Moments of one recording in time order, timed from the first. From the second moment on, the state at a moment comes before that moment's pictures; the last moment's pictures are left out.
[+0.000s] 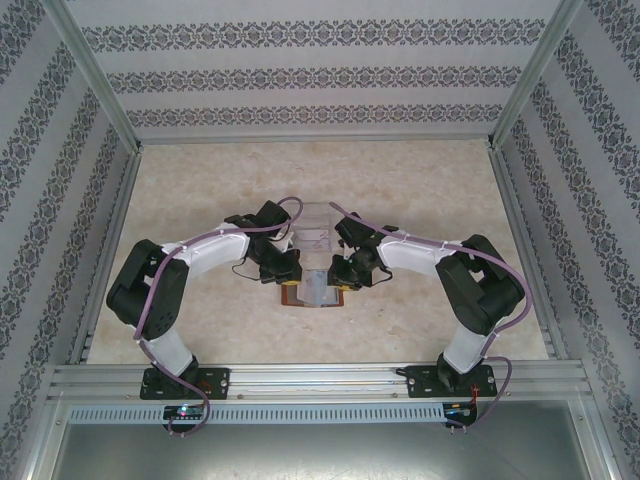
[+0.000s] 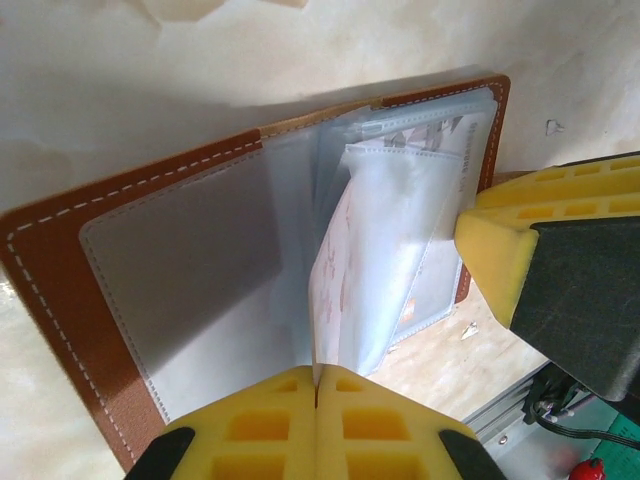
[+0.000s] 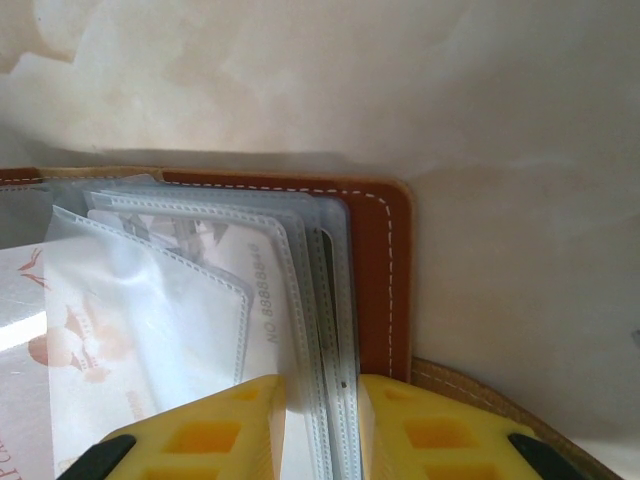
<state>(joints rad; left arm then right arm) -0.51 1.71 1.06 -0.67 0.53 -0.59 0.63 1.74 0.98 -0.53 -0.36 0.76</state>
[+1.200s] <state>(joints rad) -0.49 1.63 1.06 -0.72 0.48 -0.59 0.63 1.64 1.02 -0.62 -0.33 0.75</state>
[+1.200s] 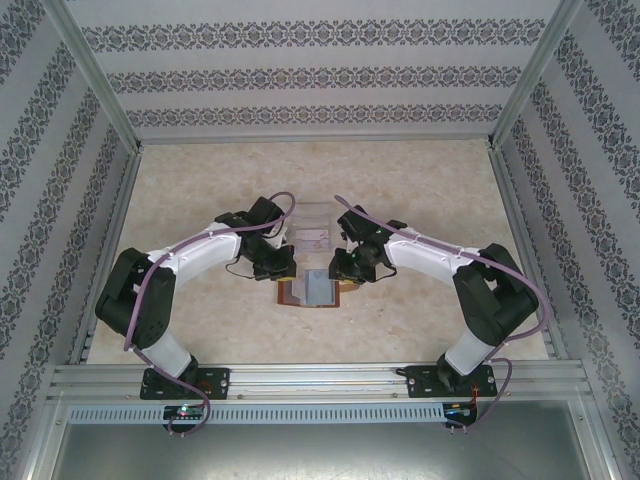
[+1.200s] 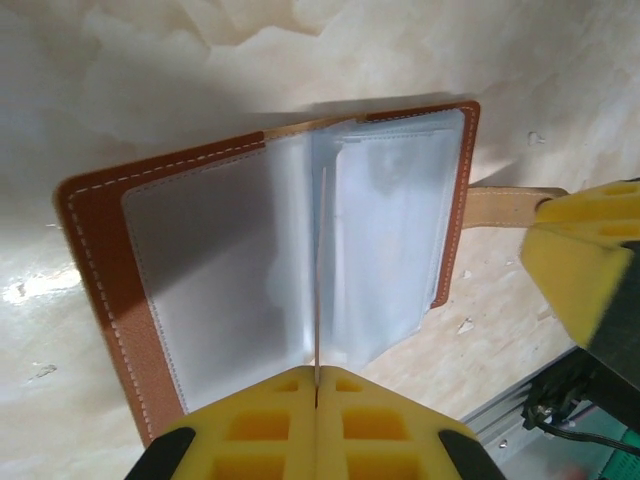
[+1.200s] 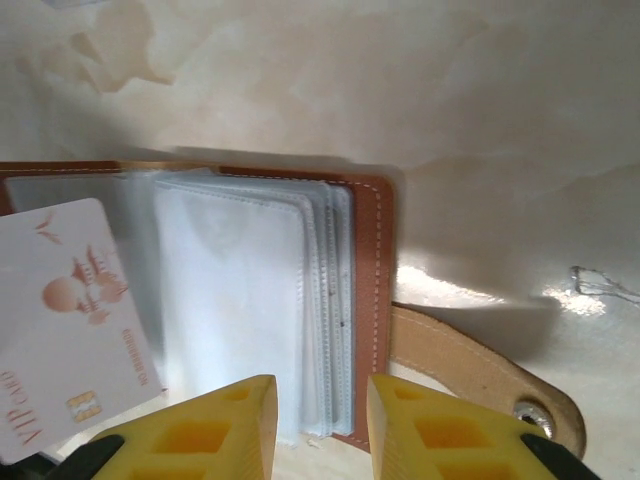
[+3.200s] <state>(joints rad) -0.53 1.73 1.14 -0.77 0.52 -0.51 0.63 1.64 1.03 -0.59 -0.35 0.75</state>
